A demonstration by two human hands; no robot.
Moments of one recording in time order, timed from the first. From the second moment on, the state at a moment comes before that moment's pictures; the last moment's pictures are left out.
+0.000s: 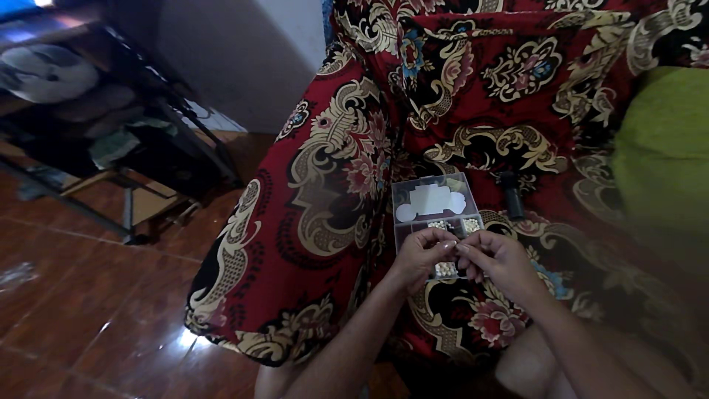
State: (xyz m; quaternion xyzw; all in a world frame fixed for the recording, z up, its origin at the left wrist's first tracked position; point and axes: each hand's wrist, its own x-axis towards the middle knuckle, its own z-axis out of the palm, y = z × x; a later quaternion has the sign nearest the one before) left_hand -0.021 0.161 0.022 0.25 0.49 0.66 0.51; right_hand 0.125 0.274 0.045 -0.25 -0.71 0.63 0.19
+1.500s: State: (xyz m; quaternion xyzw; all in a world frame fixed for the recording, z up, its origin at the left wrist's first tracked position) left_hand -0.032 0.154 0.030 0.33 0.50 0.75 0.28; right_hand 0.162 0.364 0.048 -0.41 -0.87 0.23 0.14
